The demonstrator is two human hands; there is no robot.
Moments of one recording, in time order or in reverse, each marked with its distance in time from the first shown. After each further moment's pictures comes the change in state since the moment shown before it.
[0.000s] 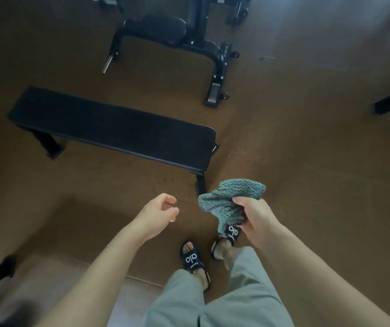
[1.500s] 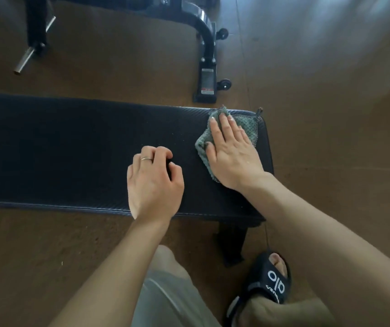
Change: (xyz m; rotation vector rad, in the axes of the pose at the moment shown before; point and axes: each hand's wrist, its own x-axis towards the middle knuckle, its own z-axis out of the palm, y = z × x) left_hand 0.579 -0.129 -0.011 0.443 0.887 0.675; right_hand 0.547 0.011 0.225 -1.567 0.365 -0.989
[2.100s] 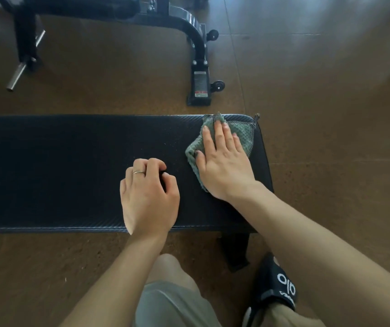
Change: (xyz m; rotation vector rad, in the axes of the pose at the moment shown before) left_hand 0.001 0.001 0.002 -0.031 0.014 -0.017; right_hand 0.001 -0.006 0.010 0.018 -0.012 0.068
